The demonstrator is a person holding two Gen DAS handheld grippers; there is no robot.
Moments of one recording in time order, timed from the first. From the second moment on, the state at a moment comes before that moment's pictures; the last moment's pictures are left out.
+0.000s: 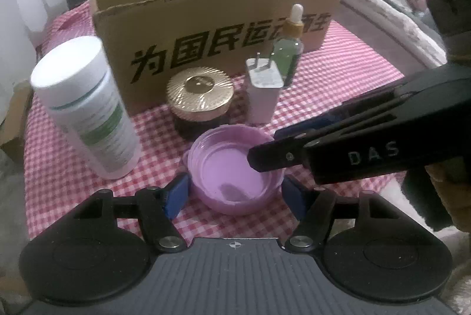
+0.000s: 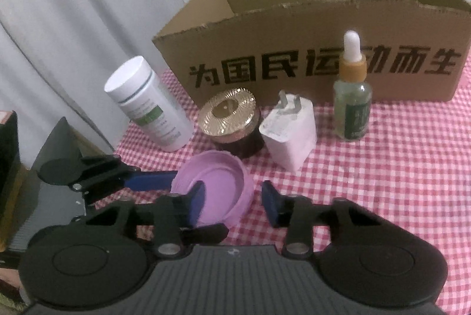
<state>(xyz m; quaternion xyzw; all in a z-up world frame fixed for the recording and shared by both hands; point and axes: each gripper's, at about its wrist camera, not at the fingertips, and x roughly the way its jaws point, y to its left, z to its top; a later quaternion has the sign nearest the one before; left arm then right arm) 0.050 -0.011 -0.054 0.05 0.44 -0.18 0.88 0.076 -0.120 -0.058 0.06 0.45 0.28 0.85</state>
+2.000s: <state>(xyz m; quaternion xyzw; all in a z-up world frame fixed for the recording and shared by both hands) 0.160 -0.063 0.060 0.04 0.34 -0.16 0.92 0.198 -0.162 0.085 0.01 0.37 0.31 0.87</state>
